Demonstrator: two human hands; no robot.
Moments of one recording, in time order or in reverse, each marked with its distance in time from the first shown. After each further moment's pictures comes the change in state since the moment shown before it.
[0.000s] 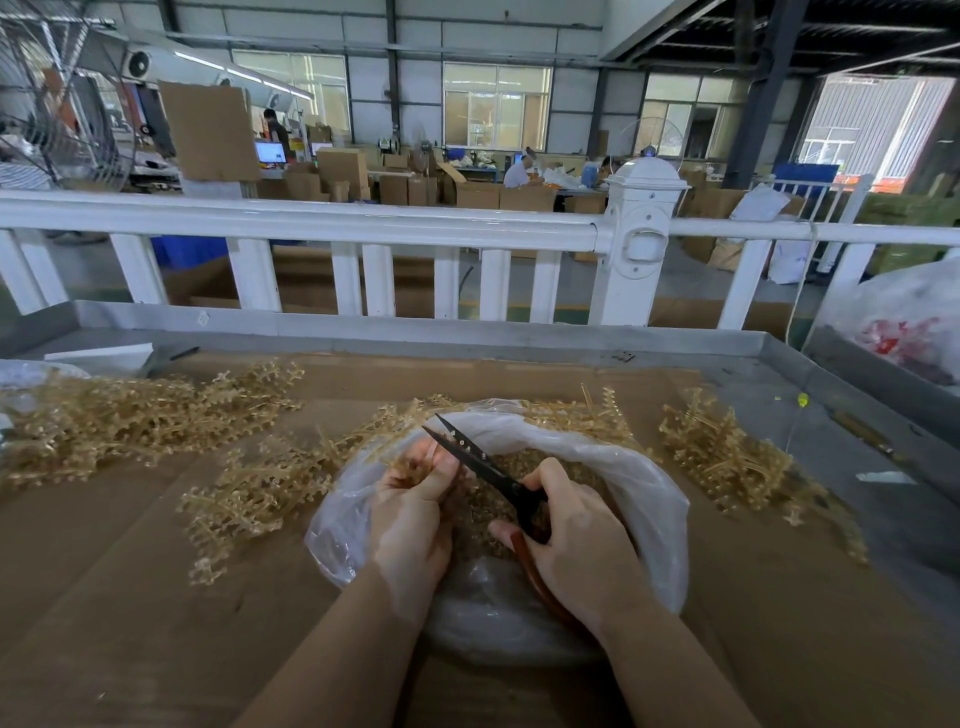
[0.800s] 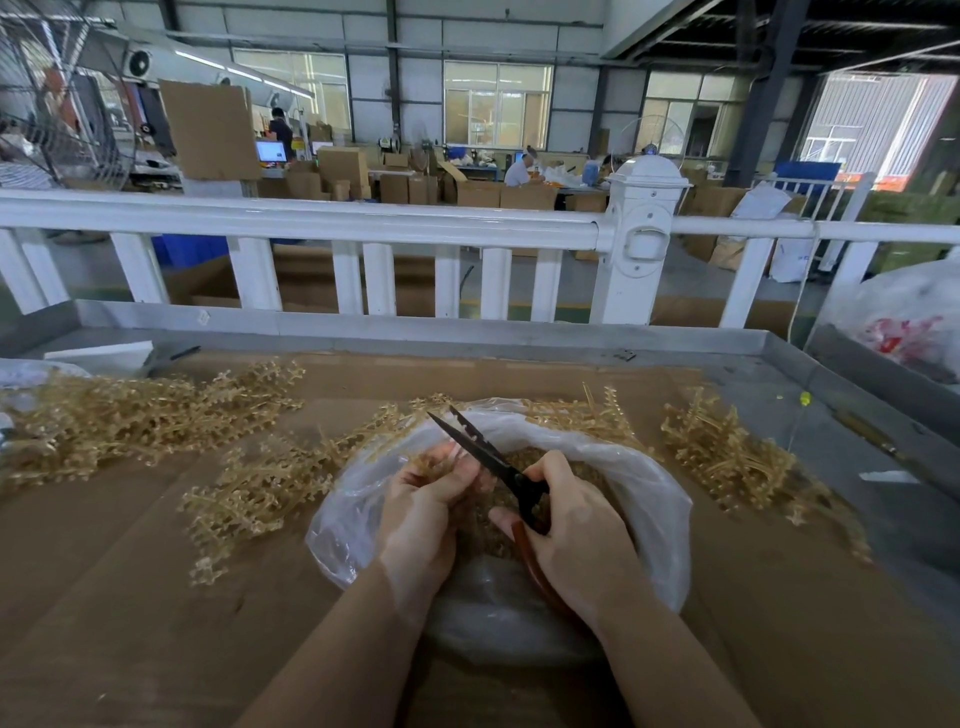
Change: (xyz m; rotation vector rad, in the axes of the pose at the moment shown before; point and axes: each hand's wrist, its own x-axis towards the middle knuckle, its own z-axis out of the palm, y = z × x) left_hand 0.009 -0.006 -0.011 0.098 -0.138 -0.039; right_hand 0.004 -0.002 0.002 0.026 0.040 -0.002
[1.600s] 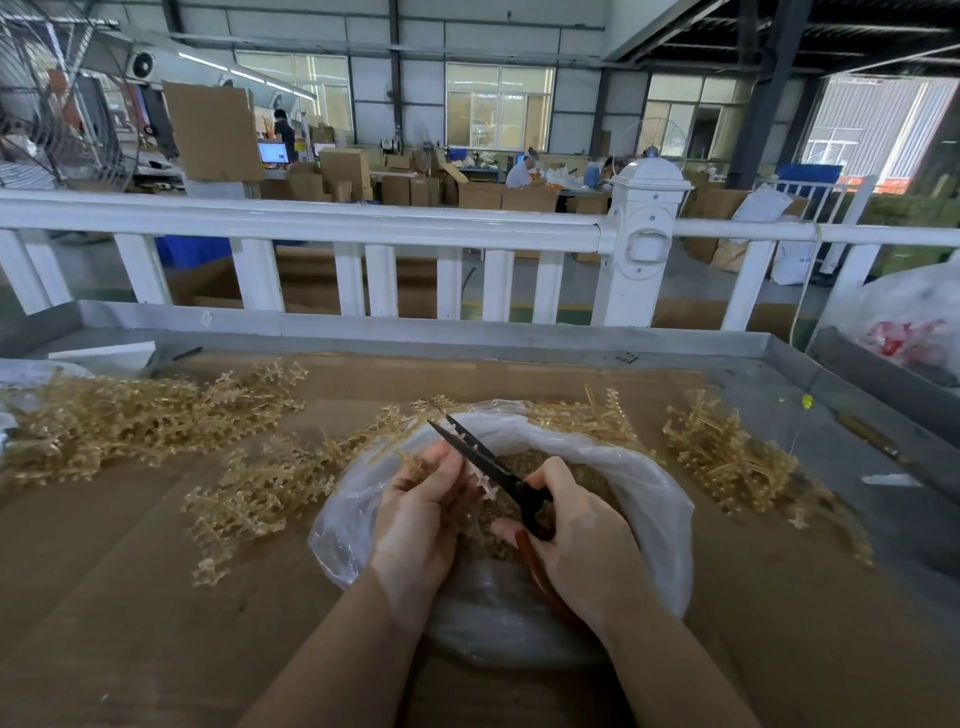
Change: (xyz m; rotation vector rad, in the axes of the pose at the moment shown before) left_hand 0.005 -0.002 -0.003 -0.139 0.061 -0.037; right_hand -0.003 0.001 -0.002 -0.013 0.008 -0.023
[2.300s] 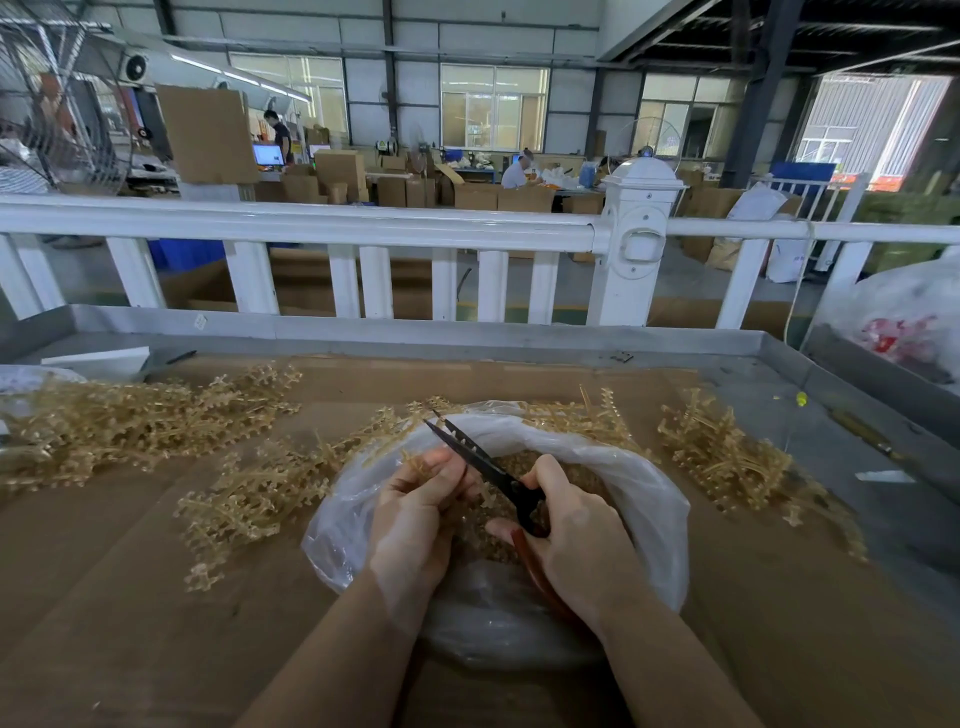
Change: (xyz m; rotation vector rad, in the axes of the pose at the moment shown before) left_hand -0.004 0.001 0.003 0.106 -0.015 0.034; right_hand 0.004 0.006 0.002 0.006 -0.042 -0.013
